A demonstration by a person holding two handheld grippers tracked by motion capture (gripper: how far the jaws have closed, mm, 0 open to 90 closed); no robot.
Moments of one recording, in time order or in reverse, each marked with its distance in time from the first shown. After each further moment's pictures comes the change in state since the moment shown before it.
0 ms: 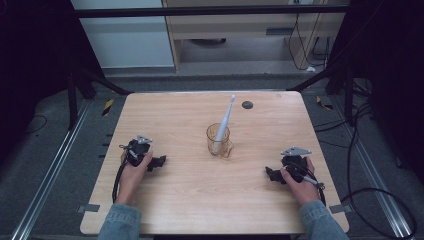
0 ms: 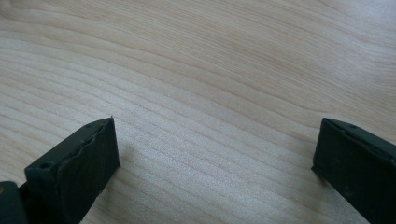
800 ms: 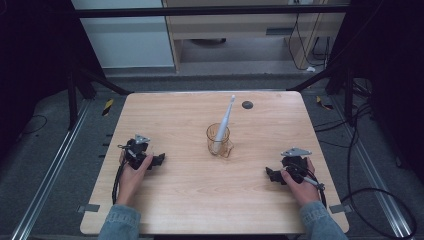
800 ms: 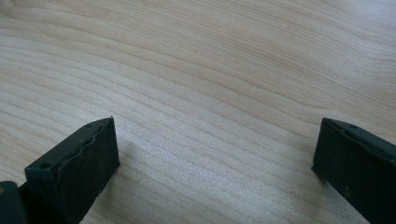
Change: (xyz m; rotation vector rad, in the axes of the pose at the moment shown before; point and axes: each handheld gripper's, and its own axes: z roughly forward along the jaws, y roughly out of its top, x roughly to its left) left arm 0.009 -0.003 0.008 -0.056 0.006 -0.001; right arm 0.001 -0.001 -0.001 -0.001 -0.003 -0.001
